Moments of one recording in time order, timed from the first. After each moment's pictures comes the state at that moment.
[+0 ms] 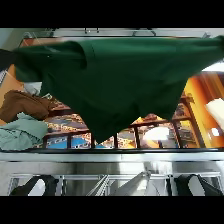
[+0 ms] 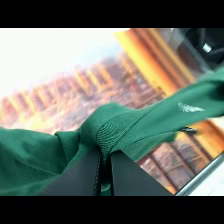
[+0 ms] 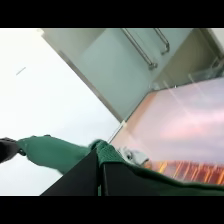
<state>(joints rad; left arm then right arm) 0.38 -0.86 1.40 0.47 -1.46 -1.04 -0.63 -0.76 1.06 0.10 1.41 0.94</state>
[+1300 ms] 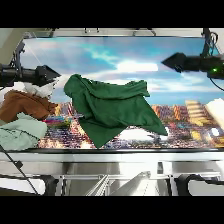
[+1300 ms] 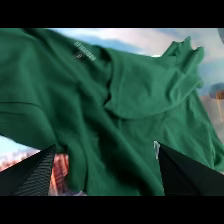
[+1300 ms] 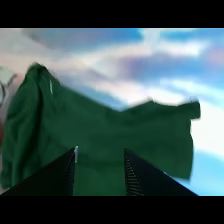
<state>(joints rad) 0.33 -1.67 1.47 0.63 -1.31 -0.97 -0.22 -1.51 1.37 -0.53 1.13 0.96</state>
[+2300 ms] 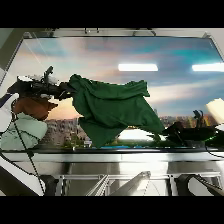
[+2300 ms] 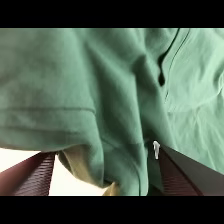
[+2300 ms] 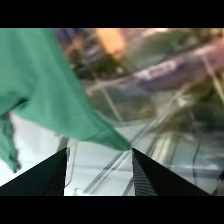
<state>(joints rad) 0.20 -1.95 1.47 0.62 -1.22 -0.97 -0.42 -1.10 0.39 -0.74 1.09 1.27</state>
